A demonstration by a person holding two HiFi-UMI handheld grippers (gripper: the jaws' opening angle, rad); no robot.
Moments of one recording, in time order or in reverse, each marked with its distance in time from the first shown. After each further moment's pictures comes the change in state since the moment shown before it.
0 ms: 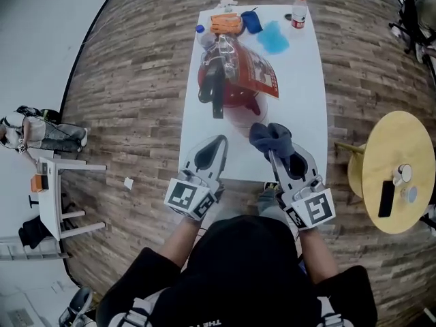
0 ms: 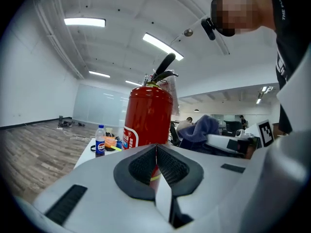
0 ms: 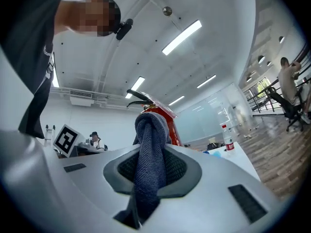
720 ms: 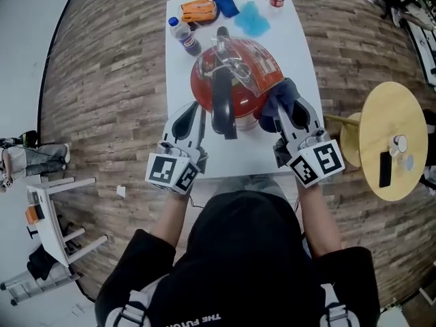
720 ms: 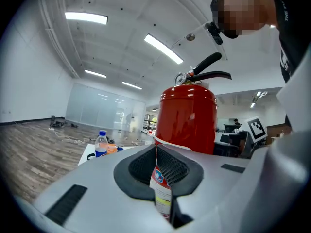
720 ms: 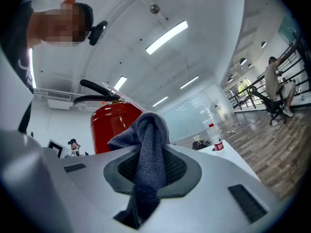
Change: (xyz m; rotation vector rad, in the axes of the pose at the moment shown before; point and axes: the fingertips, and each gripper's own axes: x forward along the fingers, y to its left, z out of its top) left arm 0.055 0.098 0.022 -0.007 -0.041 -0.073; right arm 0.087 -0.071 0.001 0.092 -0.022 -0.203
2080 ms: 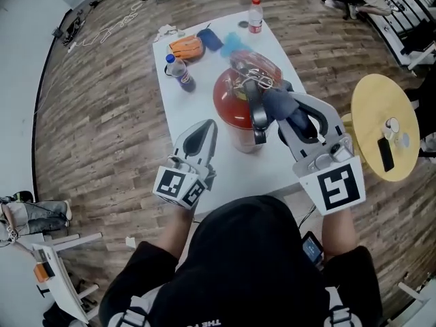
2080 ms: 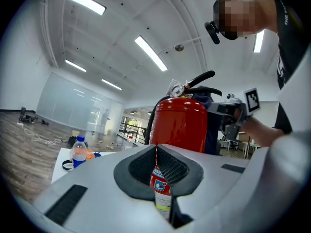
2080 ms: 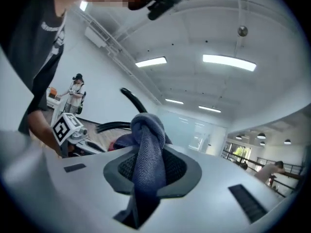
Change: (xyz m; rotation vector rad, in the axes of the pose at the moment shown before) left arm 0.005 0.008 0.018 -0.009 -0.043 -0.320; right arm 0.019 0.100 0.085 -0.753 0.202 -0.095
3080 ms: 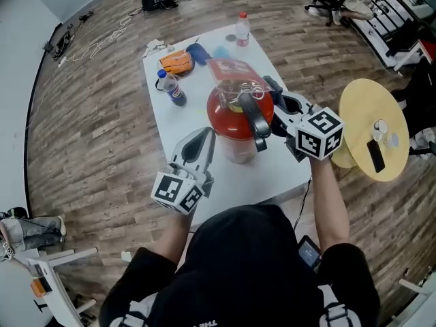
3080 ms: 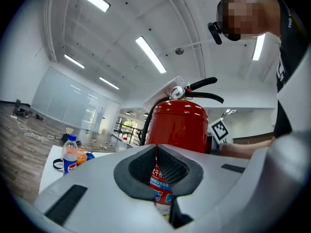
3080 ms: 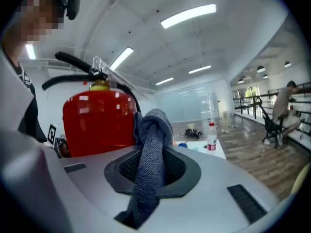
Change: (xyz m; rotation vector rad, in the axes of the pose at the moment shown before) left arm 0.011 -0.009 0.012 -0.038 -0.020 -0.059; right arm 0.058 -0.029 -0.117 0.508 0.105 0.138
